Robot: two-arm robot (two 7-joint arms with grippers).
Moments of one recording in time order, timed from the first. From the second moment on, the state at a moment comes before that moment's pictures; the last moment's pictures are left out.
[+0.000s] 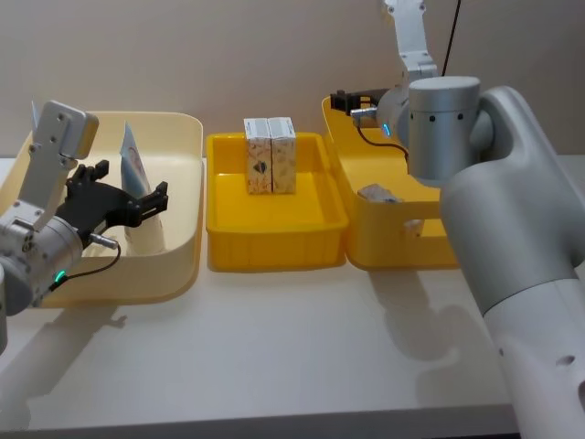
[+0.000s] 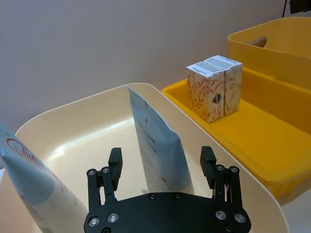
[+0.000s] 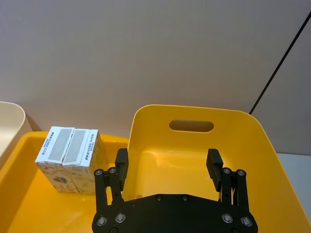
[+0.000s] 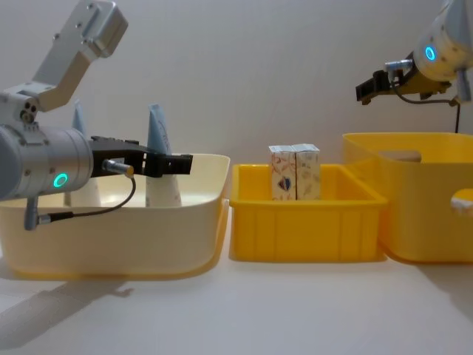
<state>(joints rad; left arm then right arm) -0.50 0.29 0.38 -1.36 -0.24 0.25 -0.18 0.85 -0.01 -0.18 -1.08 0.06 0.71 -0.14</state>
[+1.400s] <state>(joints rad) -0.54 0.27 0.38 -1.29 -0.24 0.24 -0.22 0.85 -0.01 -0.18 -1.08 0.06 0.71 -0.13</state>
